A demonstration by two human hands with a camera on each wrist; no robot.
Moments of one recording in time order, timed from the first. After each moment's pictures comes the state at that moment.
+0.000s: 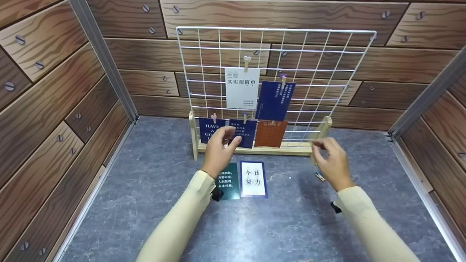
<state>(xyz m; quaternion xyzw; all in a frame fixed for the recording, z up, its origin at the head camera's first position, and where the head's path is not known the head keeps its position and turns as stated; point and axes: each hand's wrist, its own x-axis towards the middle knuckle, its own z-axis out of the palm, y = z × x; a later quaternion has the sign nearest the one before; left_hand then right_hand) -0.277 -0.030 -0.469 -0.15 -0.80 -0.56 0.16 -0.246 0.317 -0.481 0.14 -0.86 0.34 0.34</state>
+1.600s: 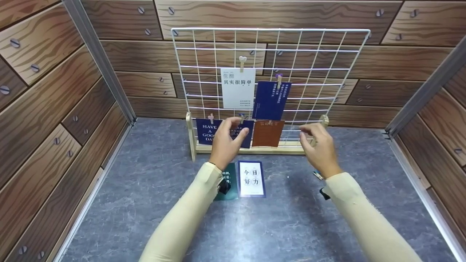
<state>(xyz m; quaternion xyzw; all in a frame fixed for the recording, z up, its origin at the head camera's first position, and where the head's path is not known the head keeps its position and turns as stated) -0.289 -0.003 -0.446 -0.16 -0.81 -0.53 0.20 -0.261 0.283 -0.446 0.17 -0.85 0.36 0.35</state>
